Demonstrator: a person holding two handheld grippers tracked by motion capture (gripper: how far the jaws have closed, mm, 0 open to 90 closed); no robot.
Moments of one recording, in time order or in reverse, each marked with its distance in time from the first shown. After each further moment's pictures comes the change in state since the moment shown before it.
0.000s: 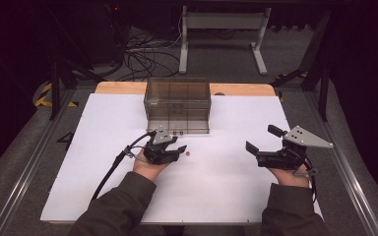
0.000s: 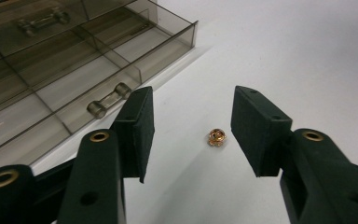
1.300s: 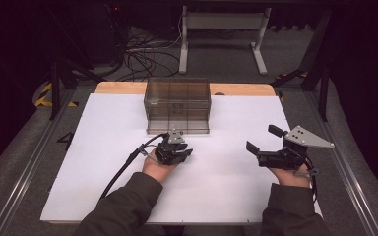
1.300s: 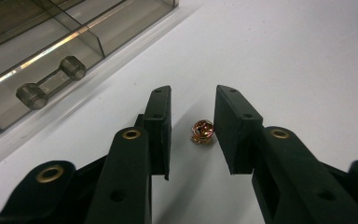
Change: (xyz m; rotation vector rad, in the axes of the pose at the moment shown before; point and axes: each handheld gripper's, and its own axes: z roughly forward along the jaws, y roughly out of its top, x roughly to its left) left arm -0.008 -0.001 0.036 0.142 -0.031 -0.005; right arm -0.001 0.000 -0.001 -0.004 0.004 0.009
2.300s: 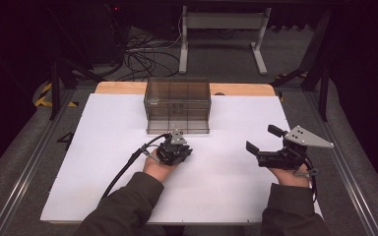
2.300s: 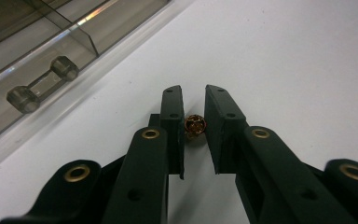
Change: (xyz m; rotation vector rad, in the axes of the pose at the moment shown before) left arm -0.002 0.002 0.002 0.019 0.004 0.031; right arm 0.000 0.000 0.001 0.000 0.002 -0.002
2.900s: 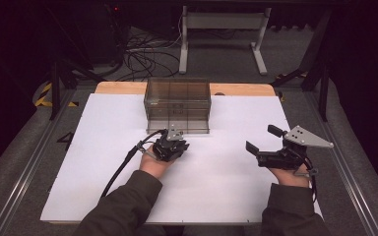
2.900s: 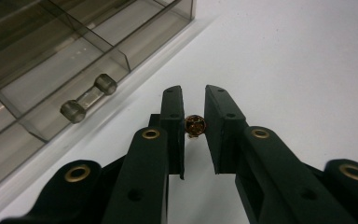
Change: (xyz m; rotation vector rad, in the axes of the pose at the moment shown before) left arm 0.011 0.006 -0.012 -0.032 0.039 0.009; right arm 0.000 0.000 0.000 0.001 0.003 -0.001
